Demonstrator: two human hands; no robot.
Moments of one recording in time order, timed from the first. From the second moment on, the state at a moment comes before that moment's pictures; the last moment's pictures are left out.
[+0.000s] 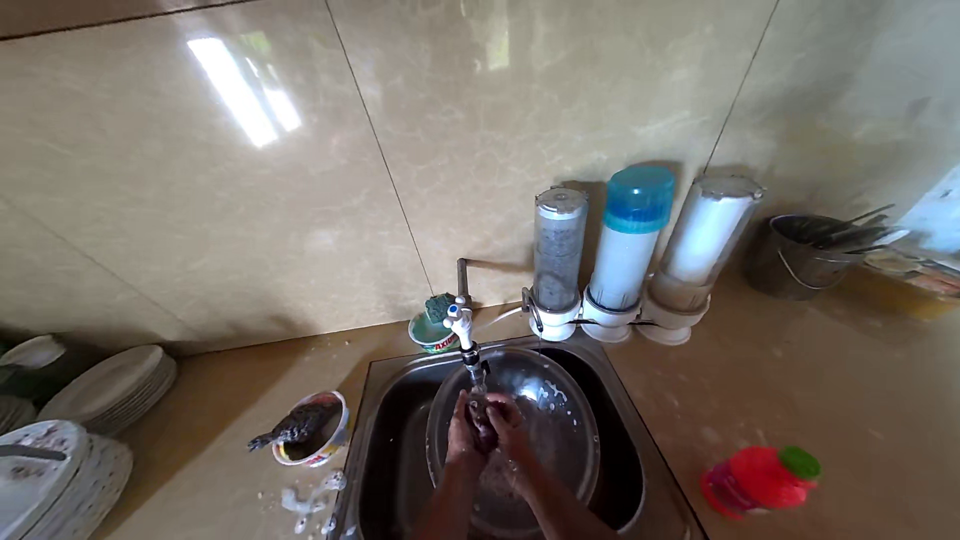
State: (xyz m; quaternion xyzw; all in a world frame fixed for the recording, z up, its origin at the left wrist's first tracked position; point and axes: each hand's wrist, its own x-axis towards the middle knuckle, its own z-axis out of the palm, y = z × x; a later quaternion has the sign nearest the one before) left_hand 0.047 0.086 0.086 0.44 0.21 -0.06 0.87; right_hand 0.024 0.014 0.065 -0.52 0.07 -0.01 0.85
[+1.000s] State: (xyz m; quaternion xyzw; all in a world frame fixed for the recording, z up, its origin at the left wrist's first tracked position) left_hand 0.123 0.112 0.215 0.86 -0.19 0.16 0.45; right_hand 0.029 0.006 0.050 -0.33 0.26 0.23 0.88
